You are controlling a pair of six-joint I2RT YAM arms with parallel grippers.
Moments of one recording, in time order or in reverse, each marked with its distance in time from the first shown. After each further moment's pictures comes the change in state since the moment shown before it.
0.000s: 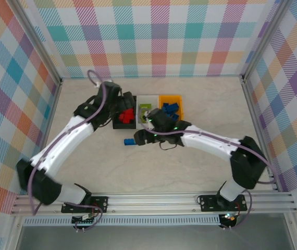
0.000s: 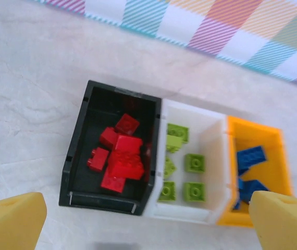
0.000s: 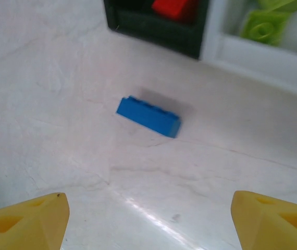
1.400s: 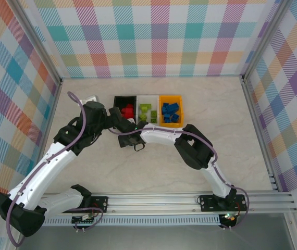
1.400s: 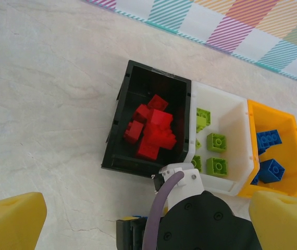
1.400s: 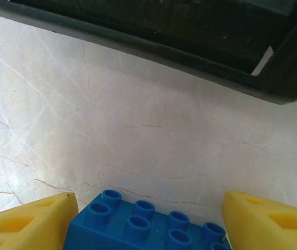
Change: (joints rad) left arm 0.011 -0.272 -0.227 -0.044 -0.035 -0.016; right arm 0.100 0.575 0.482 -0.150 0.262 0.099
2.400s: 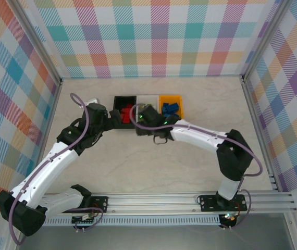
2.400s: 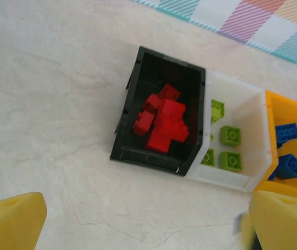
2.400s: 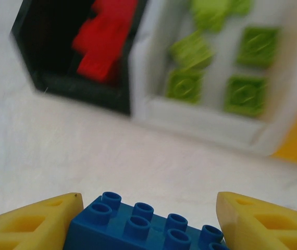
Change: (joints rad) left arm 0.011 0.009 -0.058 0.013 0.001 -0.008; right arm -0.163 -0.483 -0.344 0.089 0.010 -0.056
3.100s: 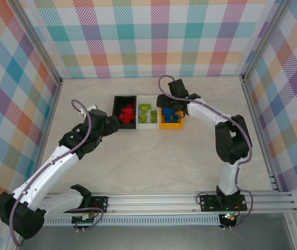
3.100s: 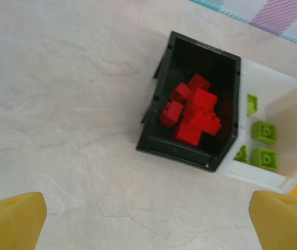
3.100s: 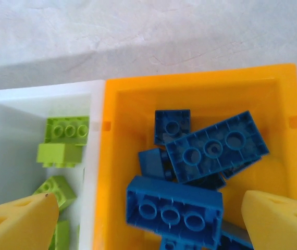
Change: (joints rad) left arm 0.002 -0.043 -0.108 0.024 -0.080 -0.025; right arm -0.362 0.129 0.108 0.093 -0.128 -0.076
